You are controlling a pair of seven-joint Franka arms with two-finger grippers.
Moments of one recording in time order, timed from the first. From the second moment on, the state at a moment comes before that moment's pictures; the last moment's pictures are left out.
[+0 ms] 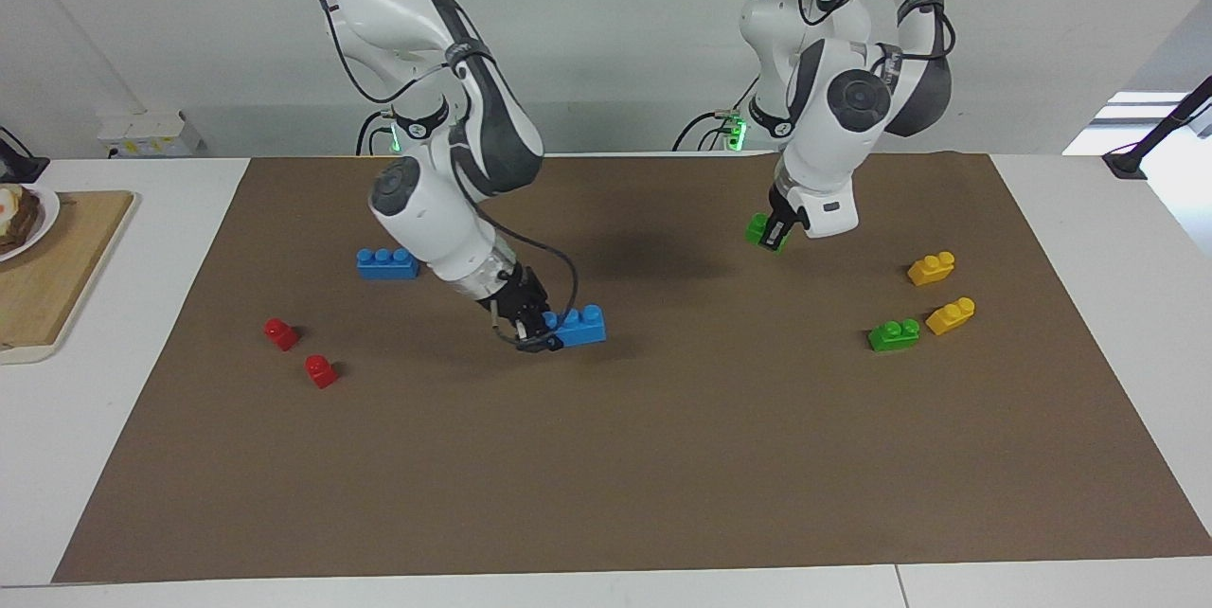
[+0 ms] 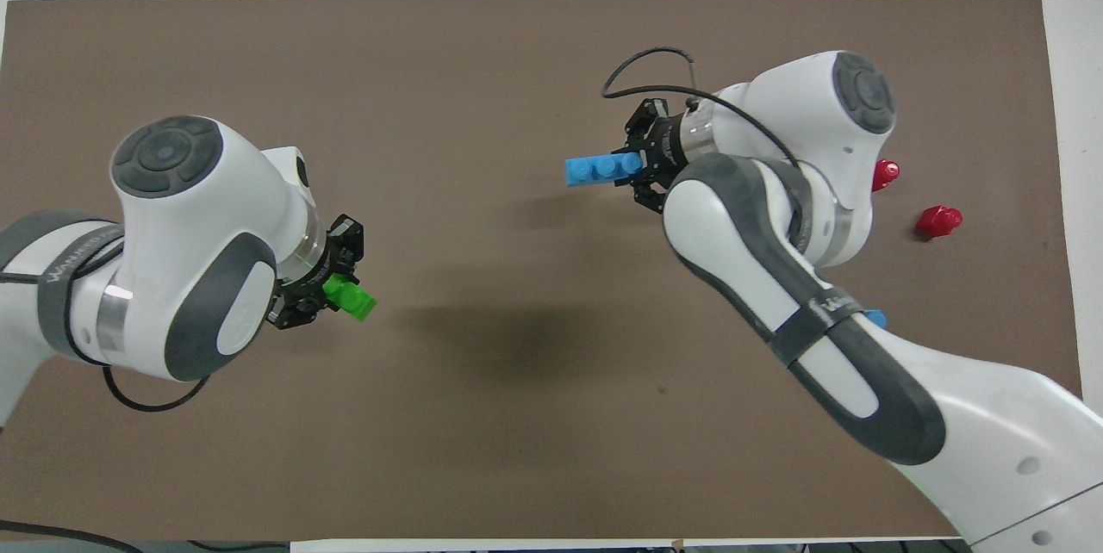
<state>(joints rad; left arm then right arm) -0.27 0.00 -0.01 -2.03 -0.05 1.80 -1.02 0.15 0.36 0.11 -1.72 0.48 2.21 1.43</state>
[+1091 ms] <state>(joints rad) 0.07 -0.01 -0.01 -2.32 -0.05 2.14 0.03 -0.17 0.25 0.11 -2.08 0.48 2.18 1.14</state>
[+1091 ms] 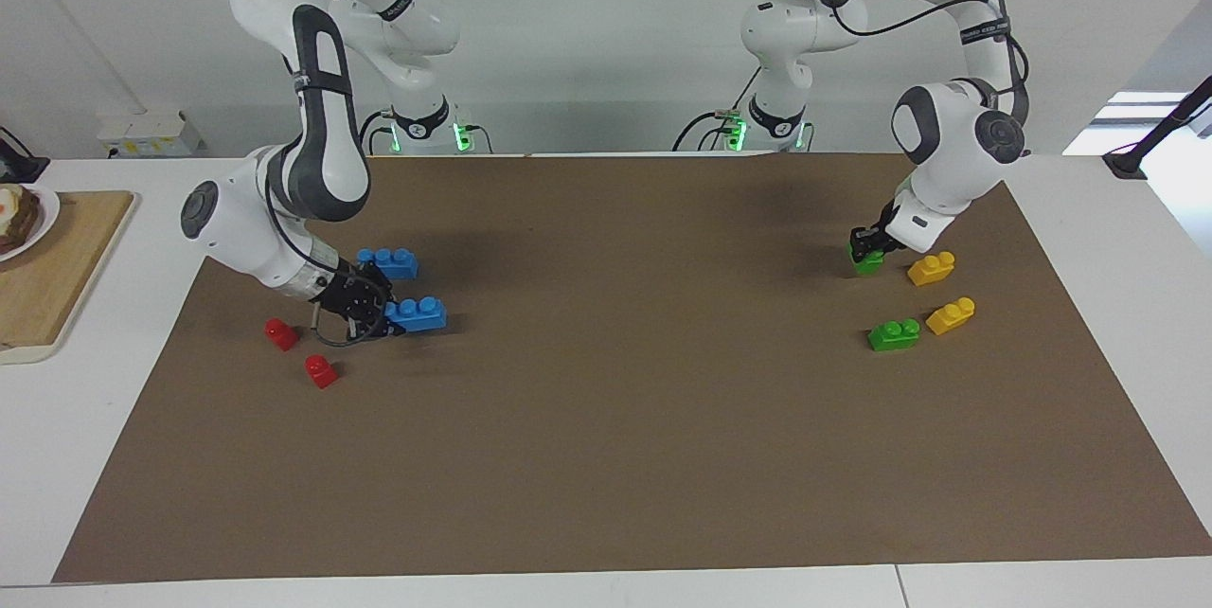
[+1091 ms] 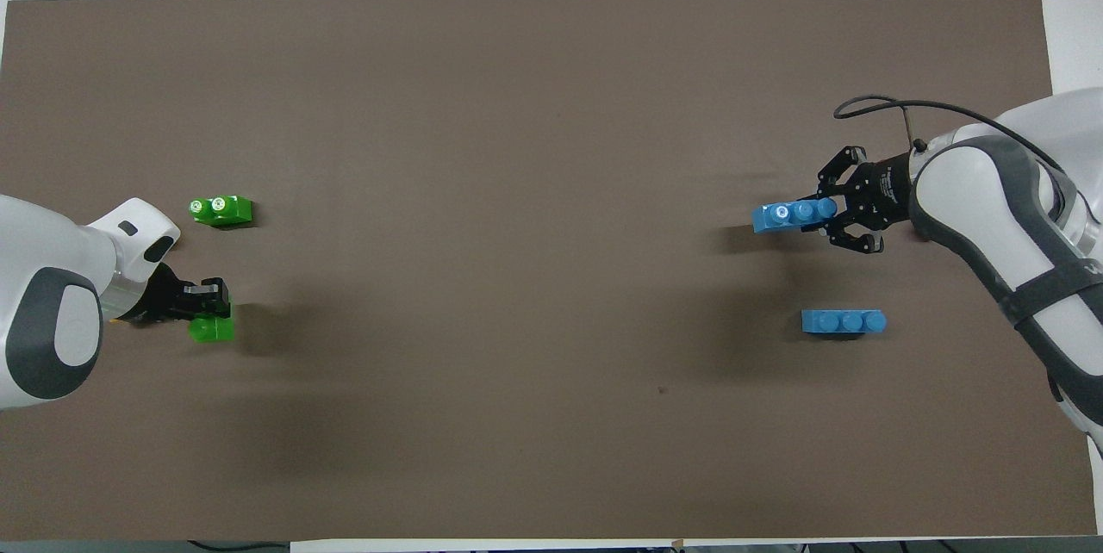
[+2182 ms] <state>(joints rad) 0.06 -0.03 -0.02 -2.27 -0.05 2.10 0.02 -0.23 0.23 0.11 -2.16 0.48 2.28 1.10</state>
